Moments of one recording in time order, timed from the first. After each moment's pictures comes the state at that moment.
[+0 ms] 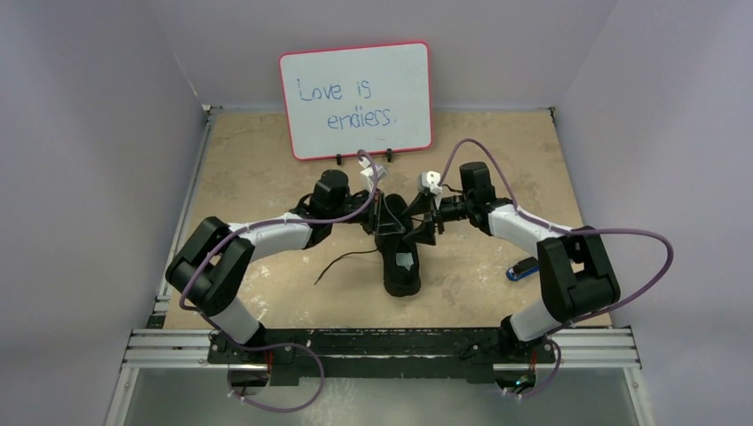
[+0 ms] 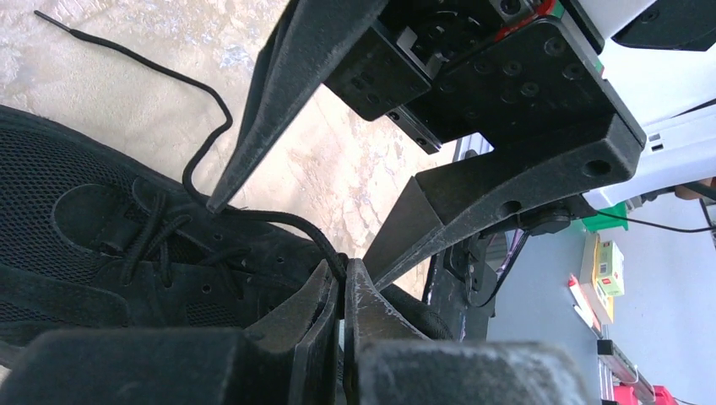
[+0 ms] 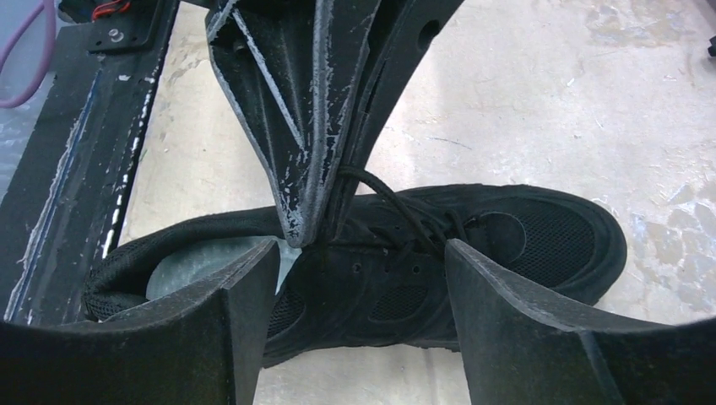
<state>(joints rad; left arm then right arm) -0.63 1.63 0.83 0.45 0.76 -0.54 0.31 1.54 0.81 0.01 -1.16 -0.55</state>
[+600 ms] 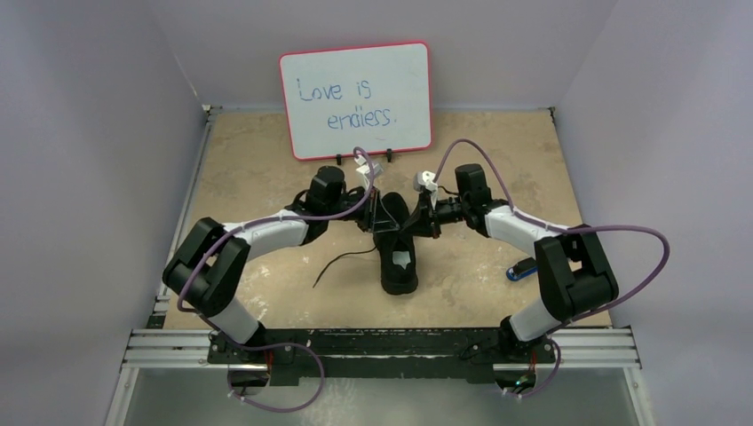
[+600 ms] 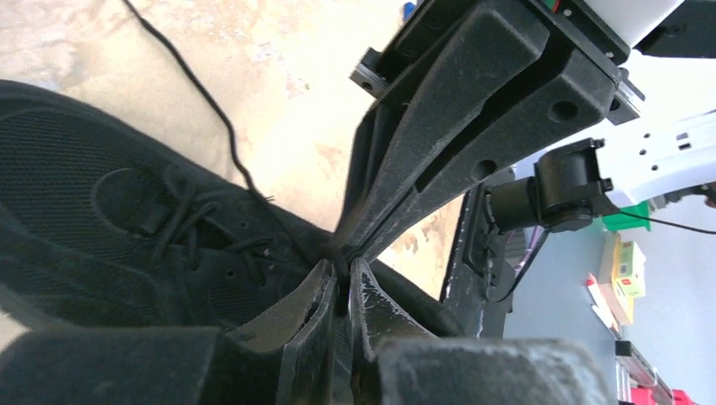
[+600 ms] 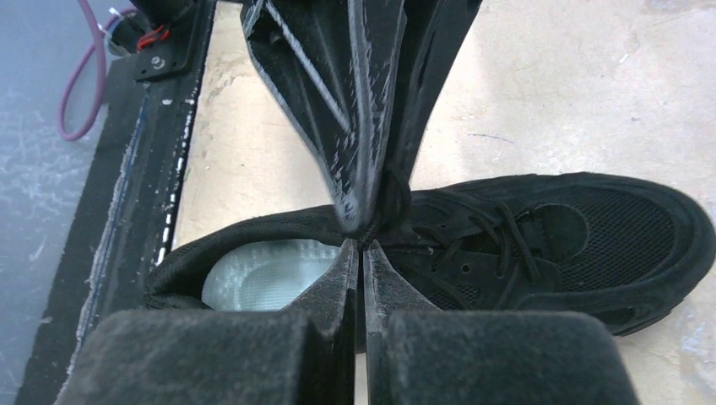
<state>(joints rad) -0.59 1.62 0.84 0.40 0.75 -0.50 0.35 1.55 0.81 0.01 -1.17 -0.43</state>
